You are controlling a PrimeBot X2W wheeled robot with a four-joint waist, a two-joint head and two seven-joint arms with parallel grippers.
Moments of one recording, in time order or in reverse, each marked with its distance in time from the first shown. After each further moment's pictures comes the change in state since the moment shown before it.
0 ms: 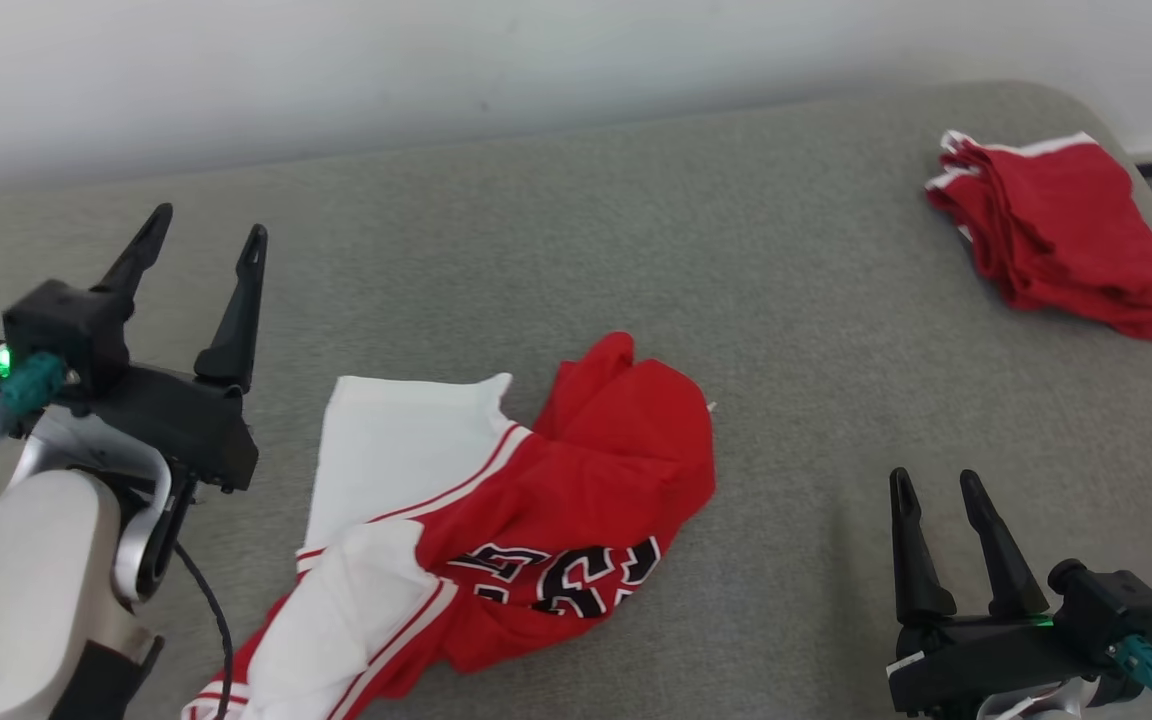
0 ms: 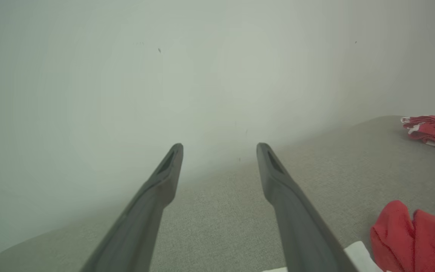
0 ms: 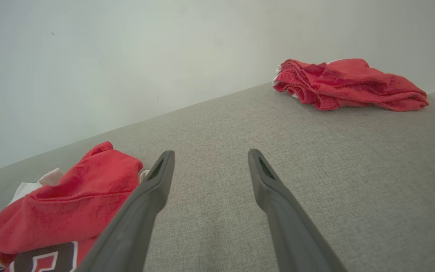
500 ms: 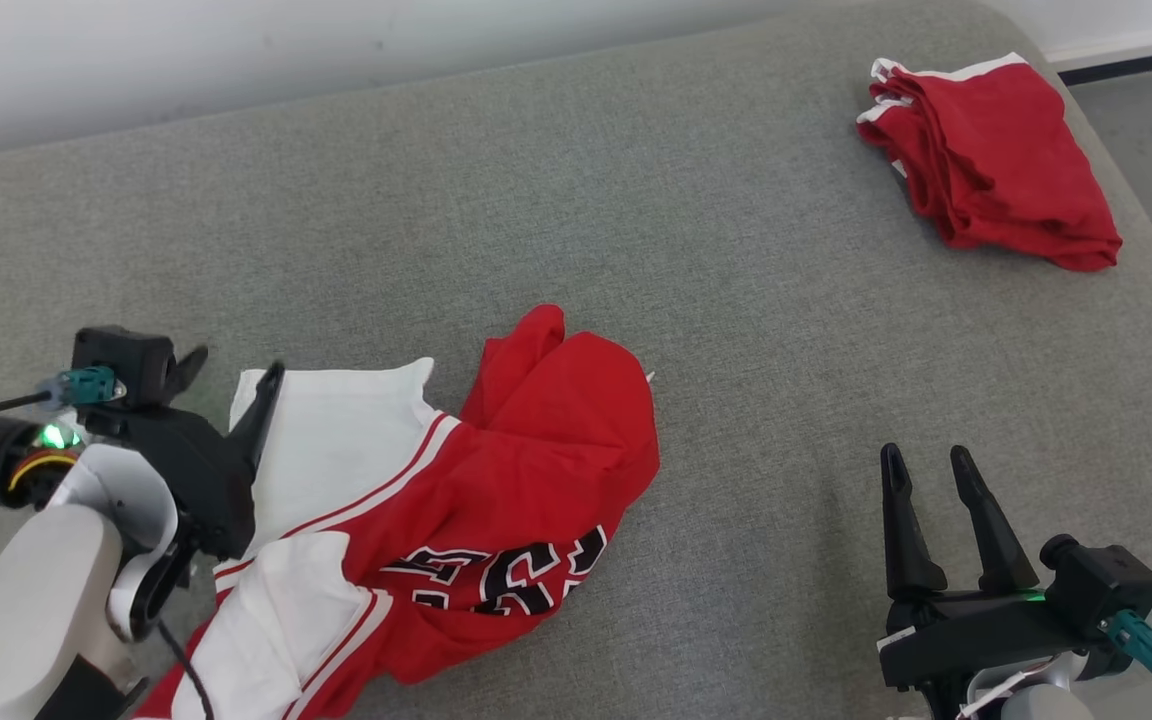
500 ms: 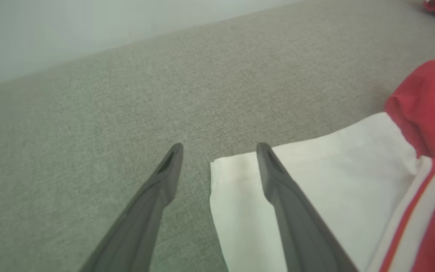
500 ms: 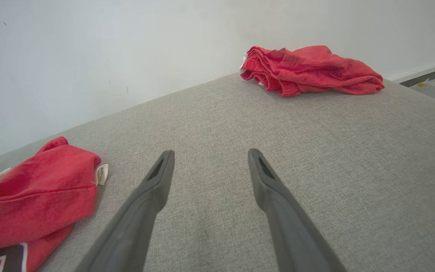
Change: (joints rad) left arm -0.045 0.093 -0.208 0.207 -0.235 0.000 0.187; right arm -0.043 0.011 0.008 0.020 0.007 0.000 0.000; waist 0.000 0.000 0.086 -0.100
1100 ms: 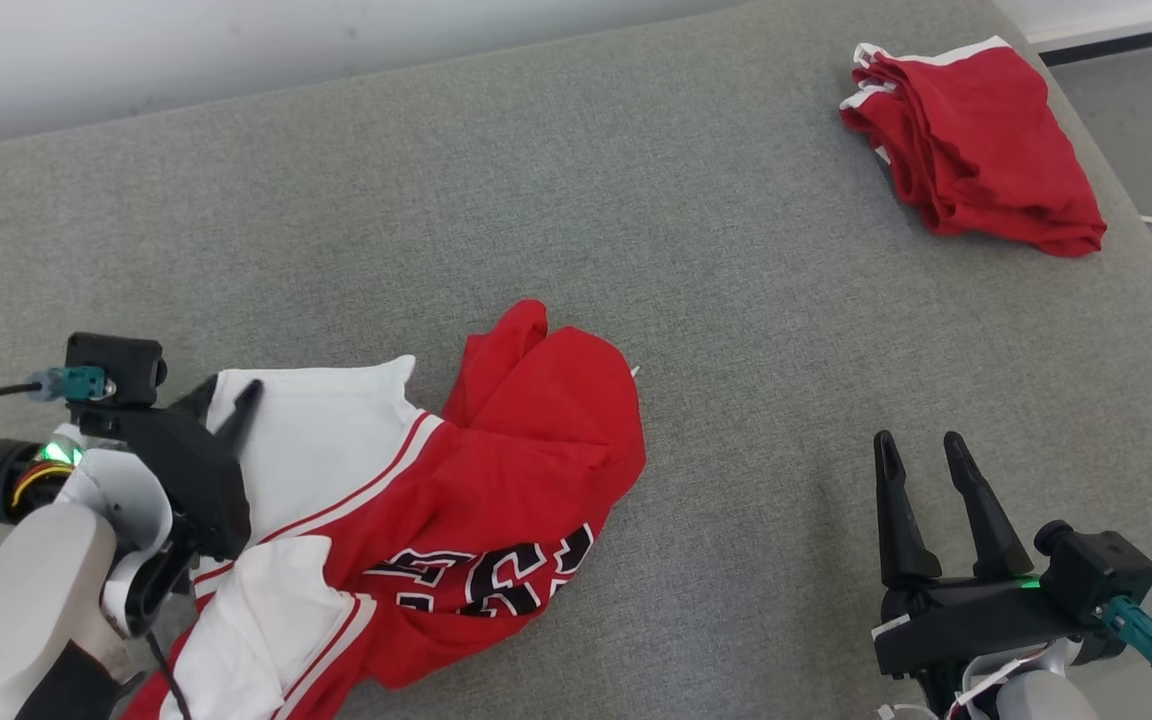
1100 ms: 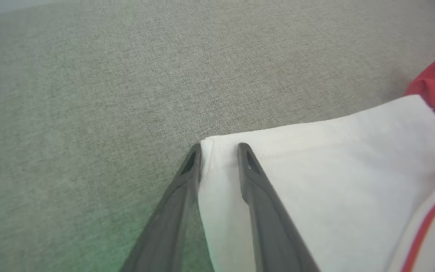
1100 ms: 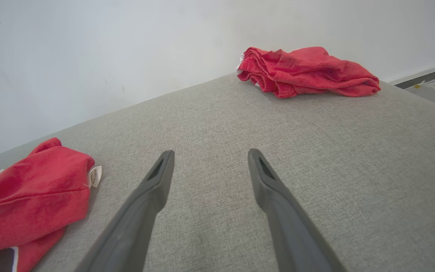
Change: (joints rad) left arm -0.033 0.018 -0.086 0.110 -0.155 0.000 0.084; right arm -0.023 -0.006 0.013 0.009 0.002 0.000 0.000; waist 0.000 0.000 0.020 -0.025
